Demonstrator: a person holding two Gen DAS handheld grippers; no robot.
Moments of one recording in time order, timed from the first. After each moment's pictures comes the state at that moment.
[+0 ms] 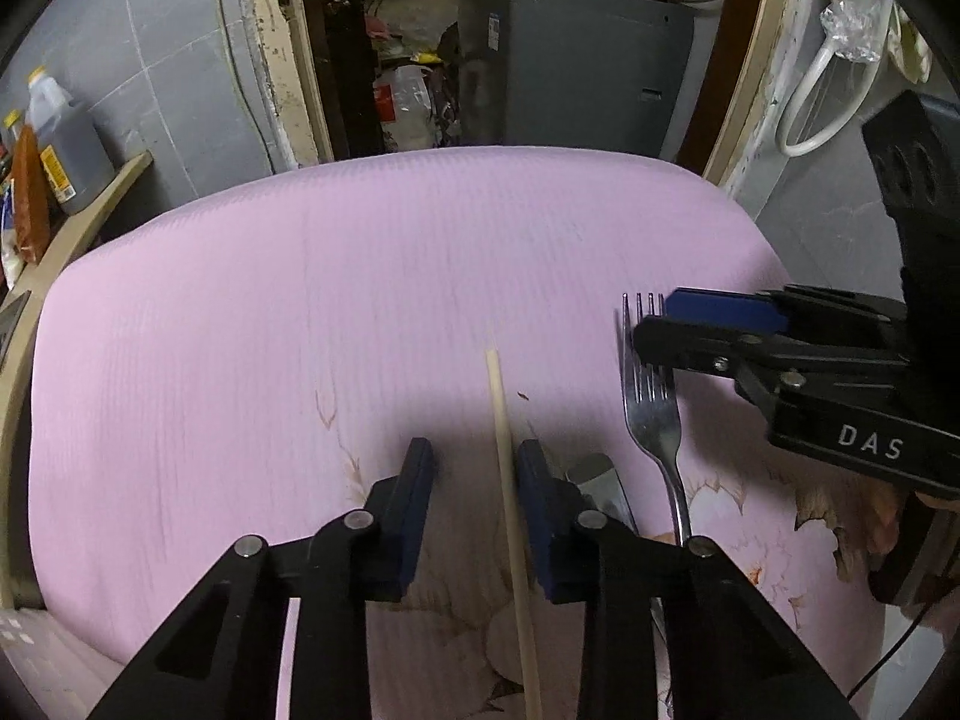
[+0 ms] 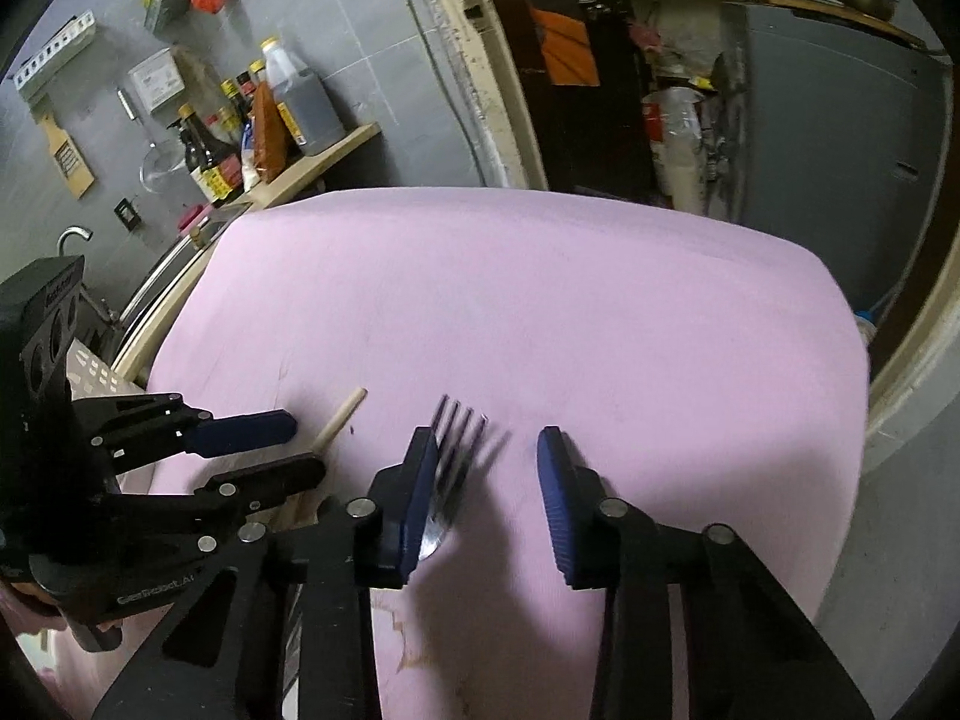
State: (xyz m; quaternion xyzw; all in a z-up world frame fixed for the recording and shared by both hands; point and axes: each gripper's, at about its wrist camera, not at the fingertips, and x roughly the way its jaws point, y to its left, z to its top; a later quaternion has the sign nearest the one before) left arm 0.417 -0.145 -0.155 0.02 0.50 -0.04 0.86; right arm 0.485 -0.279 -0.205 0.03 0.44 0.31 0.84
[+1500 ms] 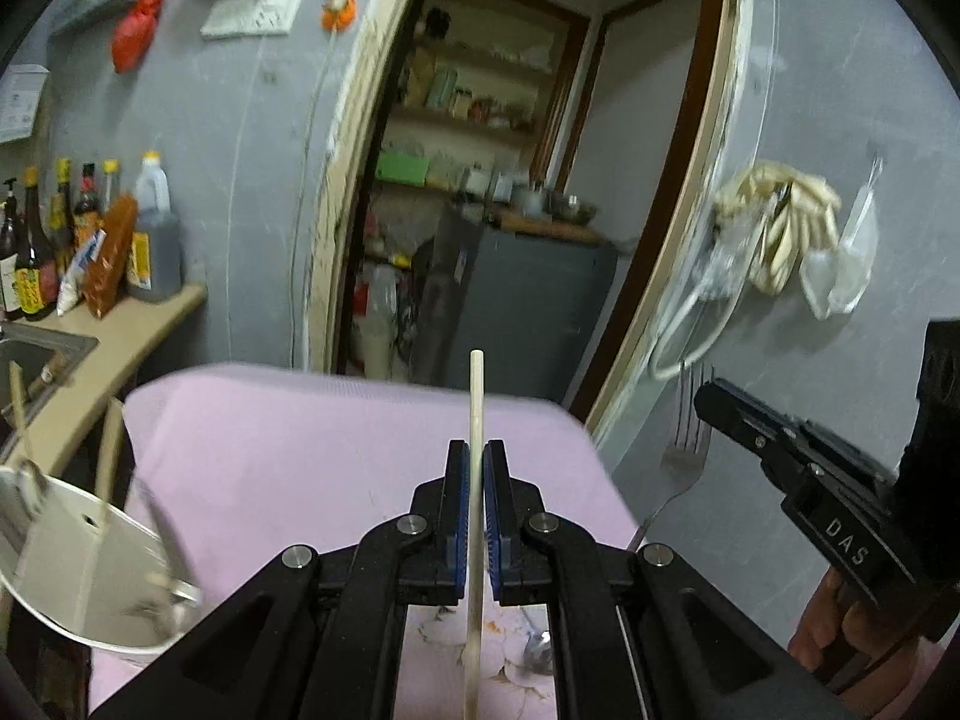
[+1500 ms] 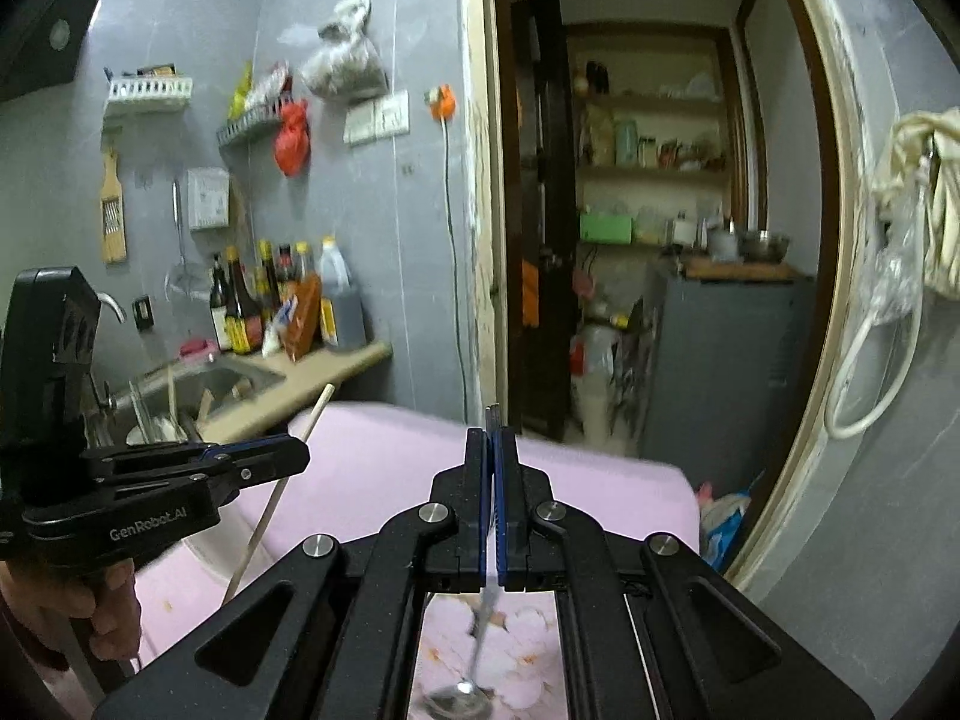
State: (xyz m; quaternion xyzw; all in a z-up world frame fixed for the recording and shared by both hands) left arm 0.267 -0.072 0.000 -0.11 0.25 -0.10 0.96; right arm 0.271 -0.268 0.017 0.00 0.16 0.18 0.97
